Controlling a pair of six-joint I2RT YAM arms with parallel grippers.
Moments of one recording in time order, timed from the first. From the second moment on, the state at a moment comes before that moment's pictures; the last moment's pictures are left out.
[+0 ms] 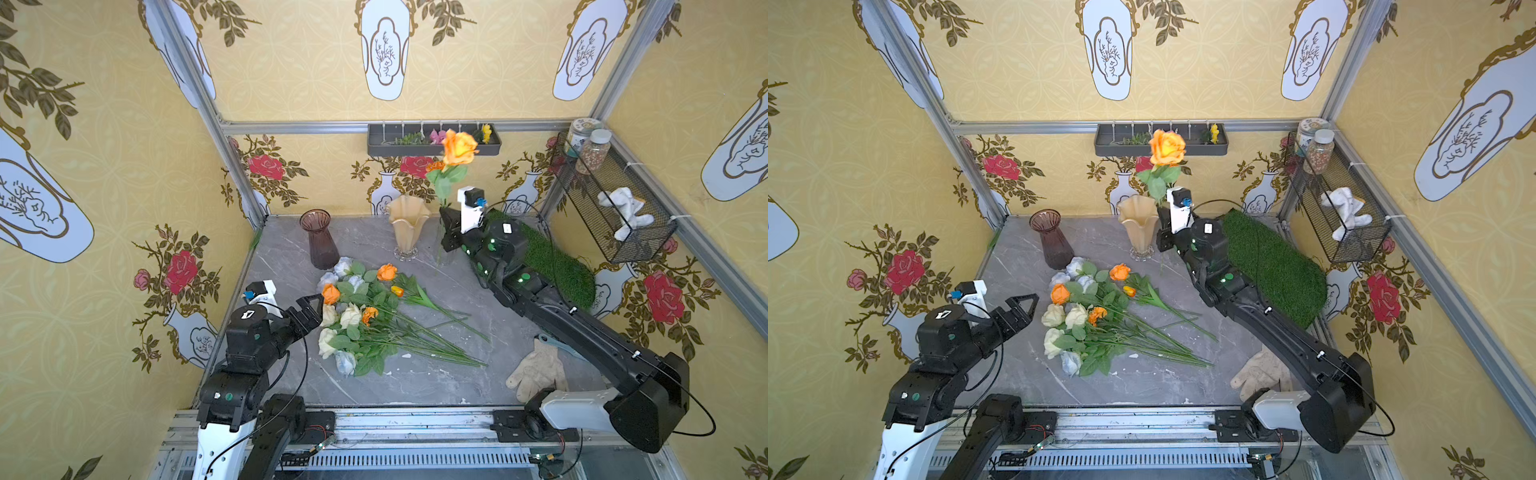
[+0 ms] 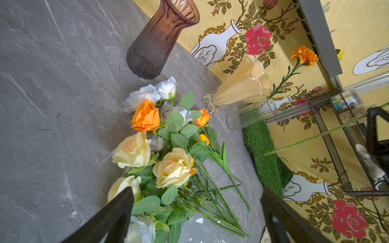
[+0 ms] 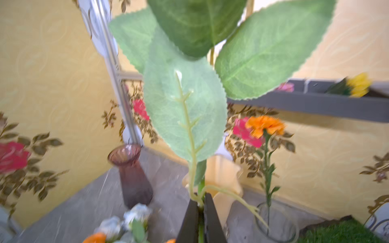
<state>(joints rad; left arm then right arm) -0.12 0.48 0.83 -0.84 0.19 -0.72 0.54 1.32 1.19 0.23 0.11 0.03</state>
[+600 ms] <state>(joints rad) -0.12 0.47 0.83 -0.84 0.19 -0.72 0.29 1.61 1.39 0.54 0.19 0.09</state>
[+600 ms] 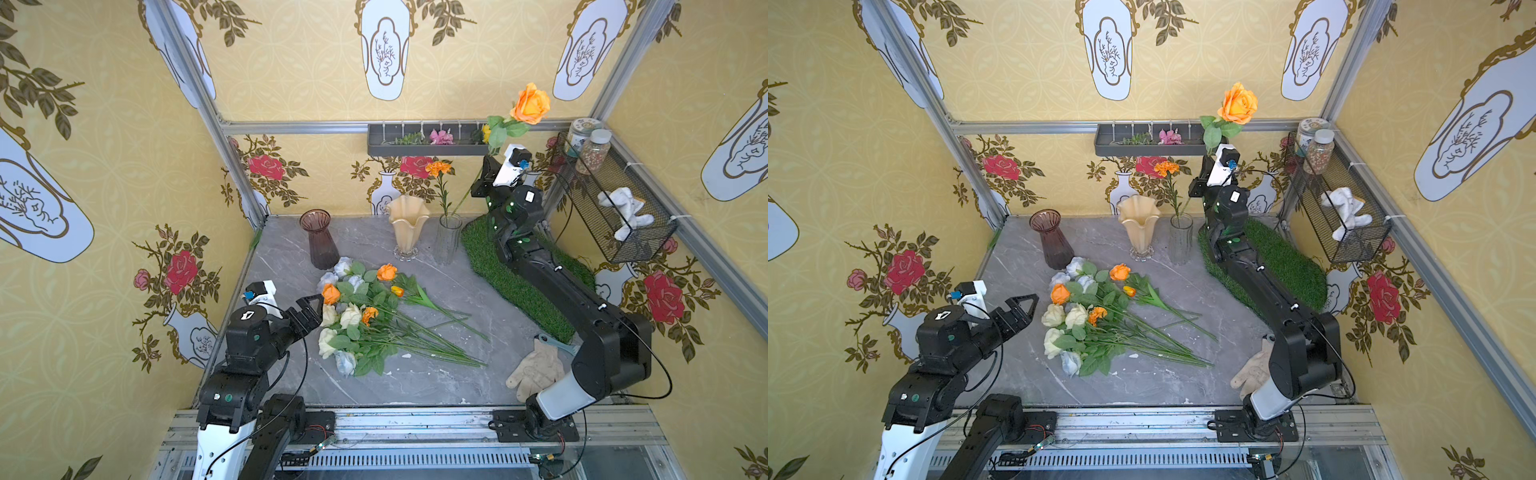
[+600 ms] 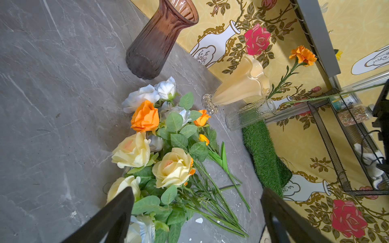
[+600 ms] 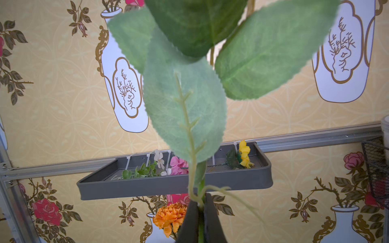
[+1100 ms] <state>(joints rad) -0.12 0.49 0.83 -0.84 0.19 -0.72 0.26 1.75 1.27 0.63 0.19 0.14</state>
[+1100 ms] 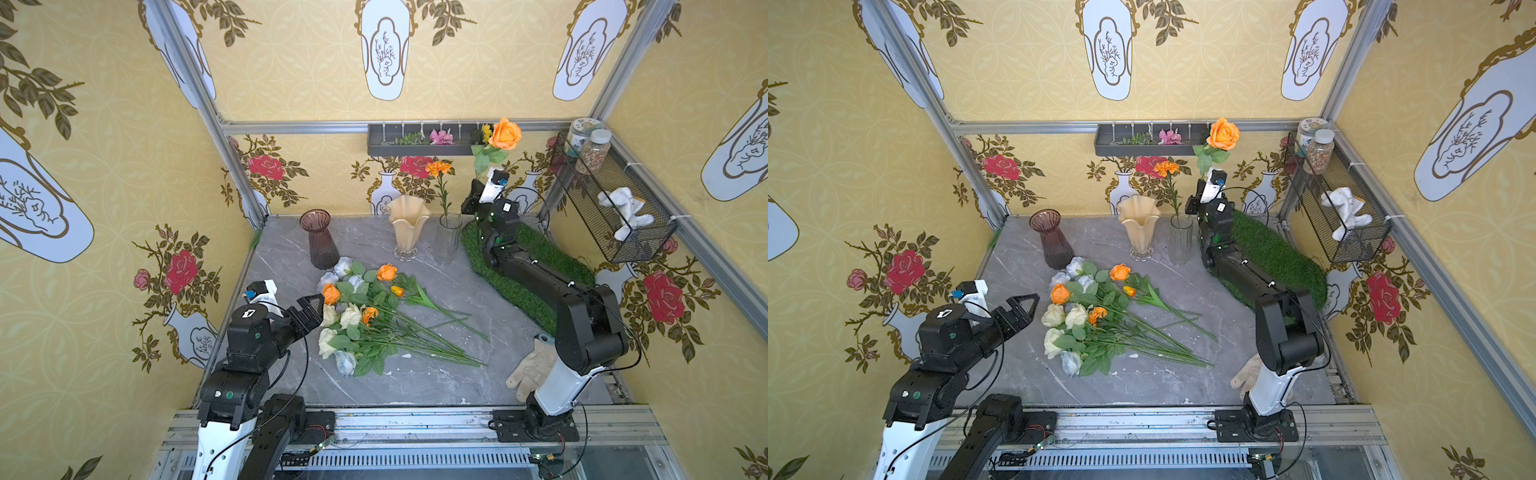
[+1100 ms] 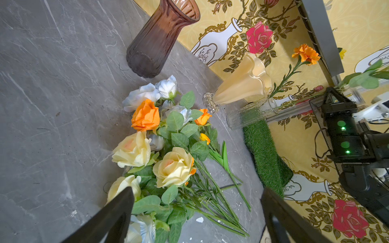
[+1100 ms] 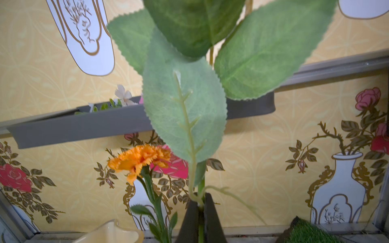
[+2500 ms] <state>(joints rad) -0.15 0.45 0.82 -0.82 0.20 -0.72 0.66 1.32 1.19 -0.61 0.05 0.25</state>
